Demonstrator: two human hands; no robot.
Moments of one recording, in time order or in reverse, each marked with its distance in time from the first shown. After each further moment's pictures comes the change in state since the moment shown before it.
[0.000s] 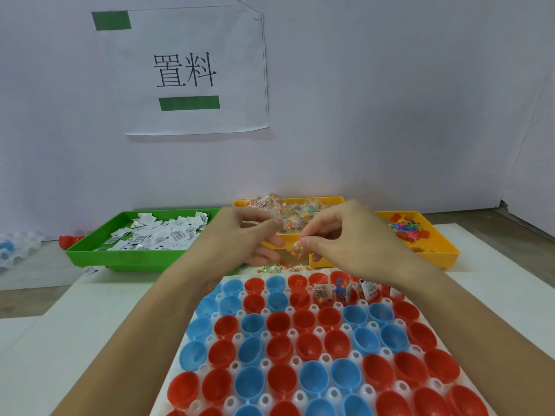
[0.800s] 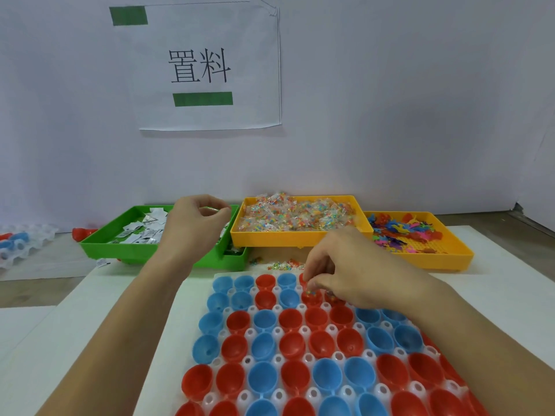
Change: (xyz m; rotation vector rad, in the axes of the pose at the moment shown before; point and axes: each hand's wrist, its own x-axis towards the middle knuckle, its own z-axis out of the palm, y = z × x) left_hand 0.016 -0.028 -0.052 0.224 0.525 0.028; right_hand -0.007 0.001 0.020 -0.295 -0.300 -0.006
